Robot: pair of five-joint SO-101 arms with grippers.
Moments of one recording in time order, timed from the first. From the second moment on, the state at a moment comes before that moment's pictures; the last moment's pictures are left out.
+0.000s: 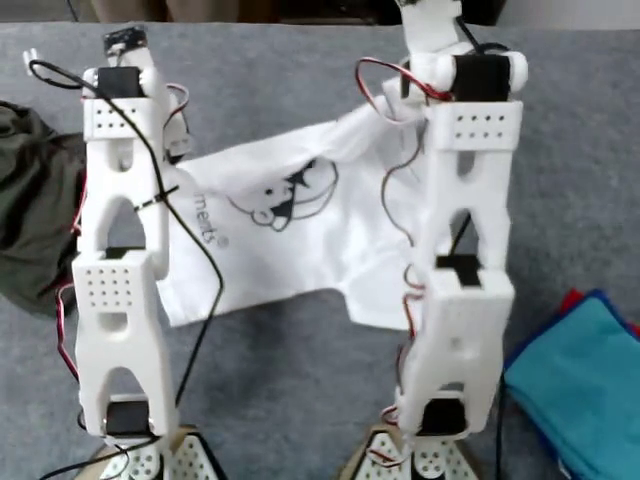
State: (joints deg) left arm -5.0 46.5 -63.3 100.2 6.5; right arm -4.5 30.4 -64.0 101.5 11.3
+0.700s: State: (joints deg) left arm -2.4 20.5 -24.1 99.0 3.6; right arm 1.1 -11.0 2.6 93.3 11.3
